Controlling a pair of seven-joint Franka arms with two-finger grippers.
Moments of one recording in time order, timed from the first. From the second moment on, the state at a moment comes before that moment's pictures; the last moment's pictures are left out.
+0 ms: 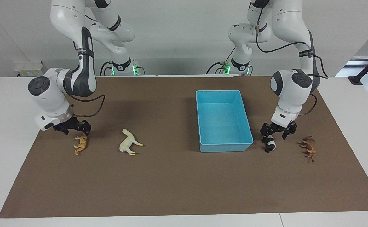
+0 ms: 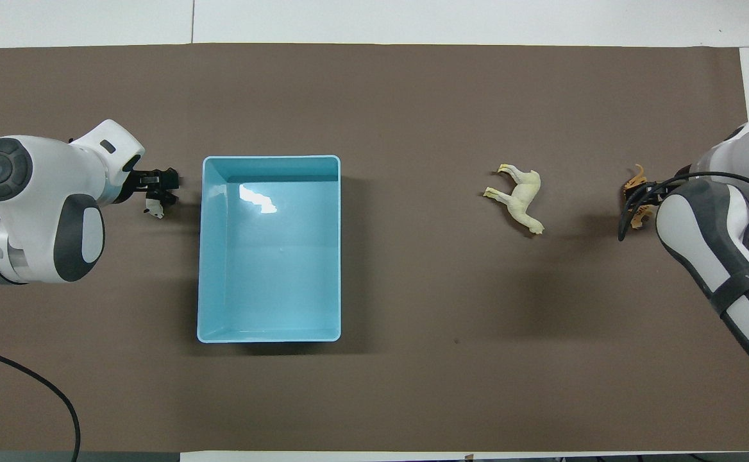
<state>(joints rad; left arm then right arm) -0.10 0.24 0.03 -2.05 0.04 2.49 -0.05 -0.05 0.27 -0.12 -1.98 -0.04 2.24 -0.11</state>
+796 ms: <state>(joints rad) -0.11 0.29 0.03 -2.07 0.04 2.52 -0.07 -0.05 0.36 -0.12 -1.99 -0.04 2.35 -0.11</state>
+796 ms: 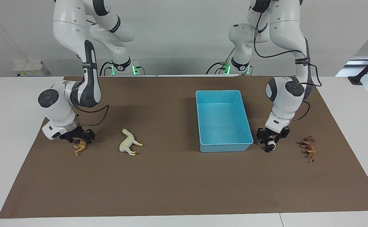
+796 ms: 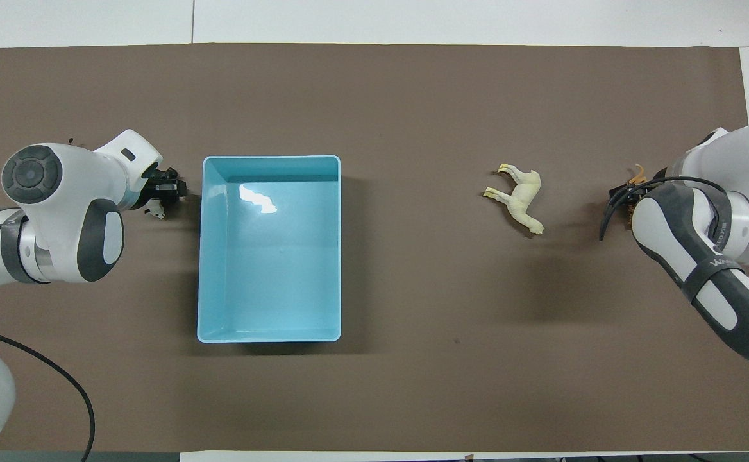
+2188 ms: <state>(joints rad) -0.38 0.16 0.00 -1.71 -0.02 1.89 -0.55 -0.05 0.05 -0.11 -1.67 -0.04 1.64 -0.11</state>
